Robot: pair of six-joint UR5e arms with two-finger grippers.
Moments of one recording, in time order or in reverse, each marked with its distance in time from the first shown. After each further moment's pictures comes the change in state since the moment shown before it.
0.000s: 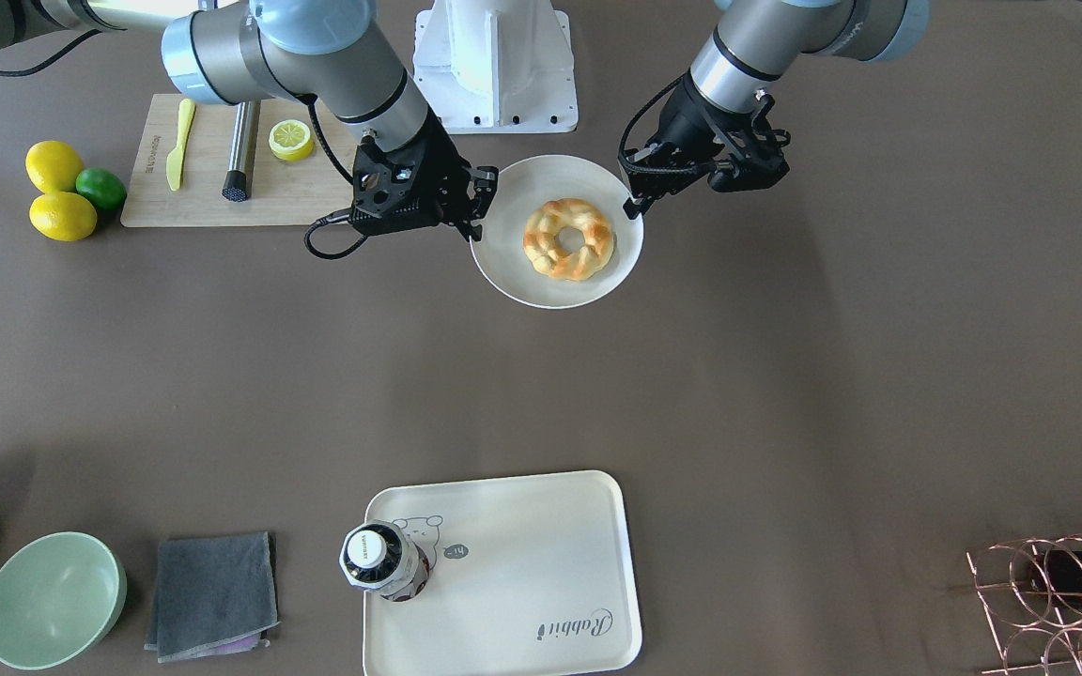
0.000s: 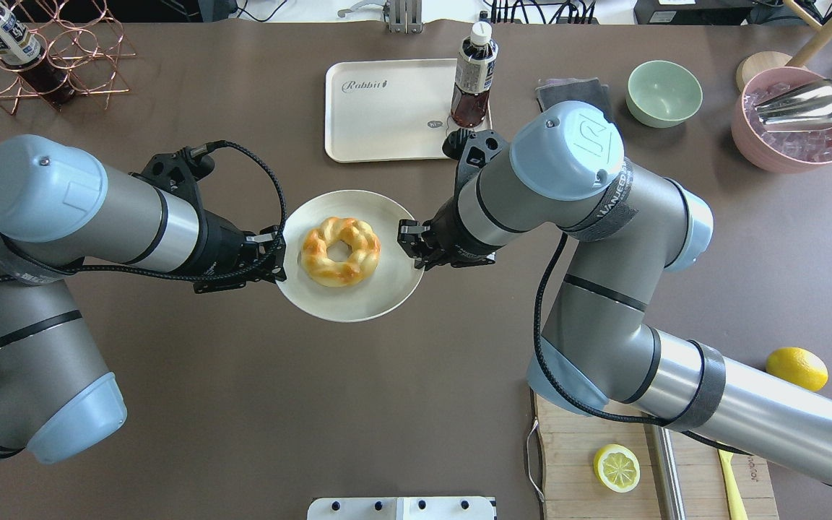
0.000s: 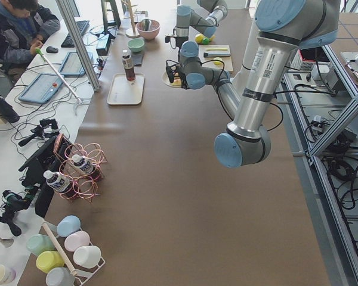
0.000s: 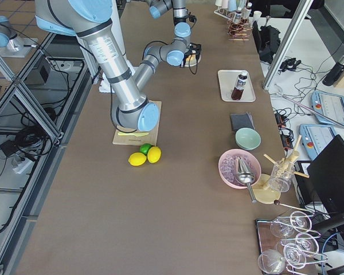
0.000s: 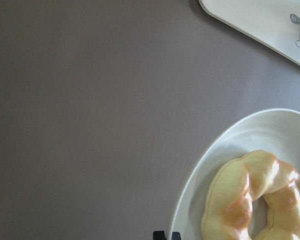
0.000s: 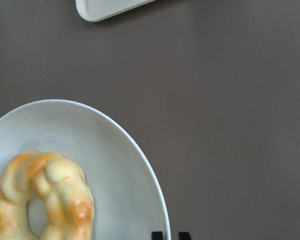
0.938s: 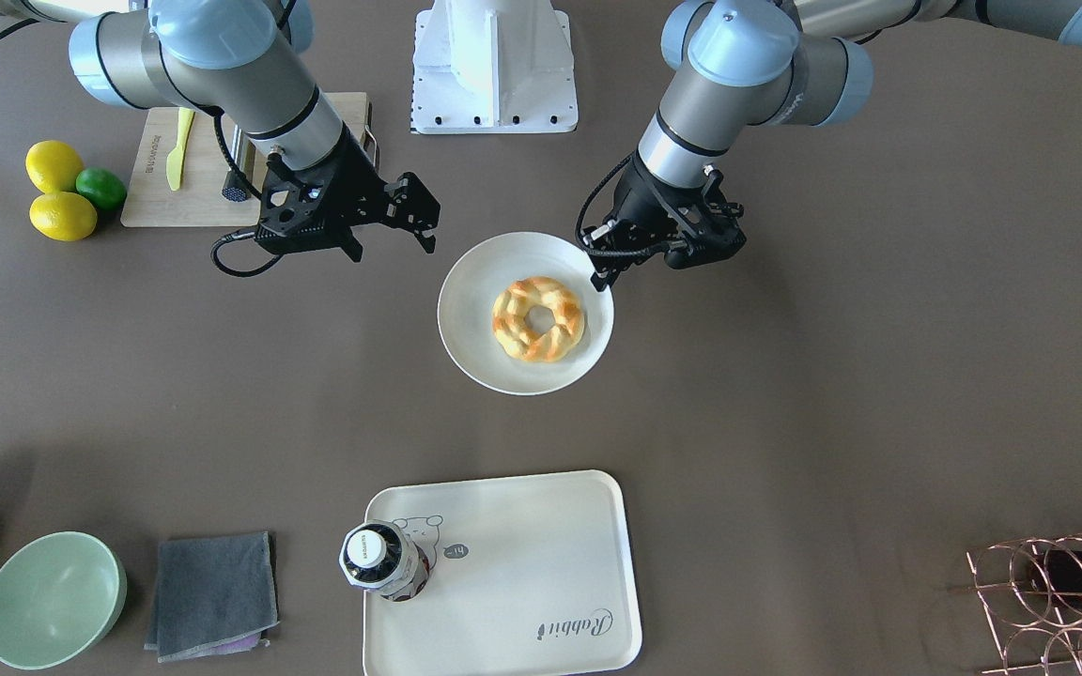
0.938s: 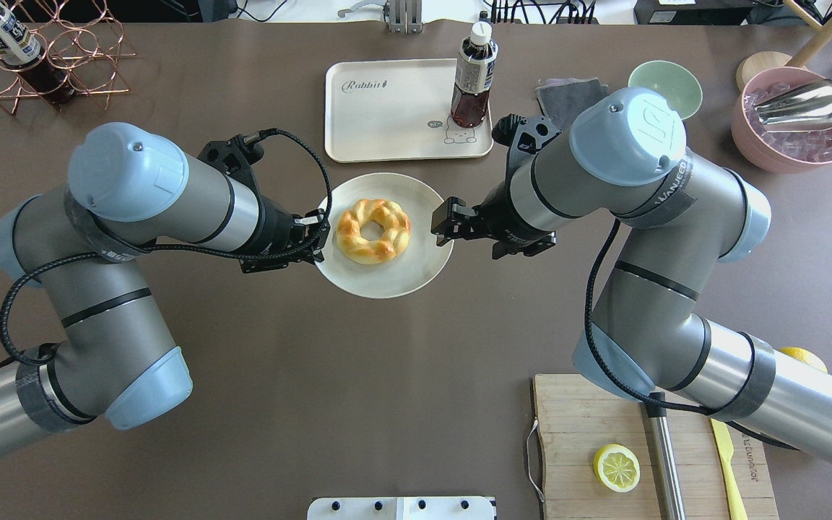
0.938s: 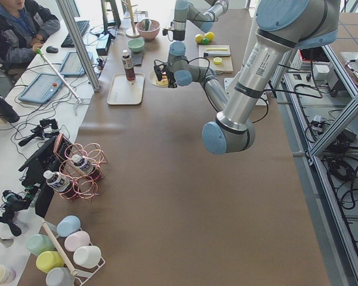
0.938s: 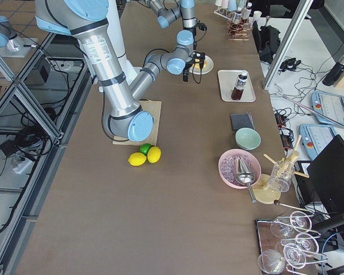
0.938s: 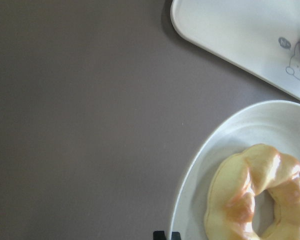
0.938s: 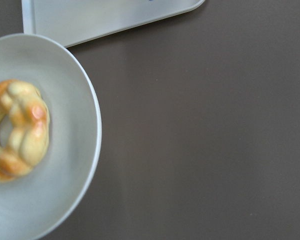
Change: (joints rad) left arm -0.031 -0.184 0.245 -0.023 0.061 0.000; right arm 0.077 -0.134 0.069 -0.001 0.014 -0.067
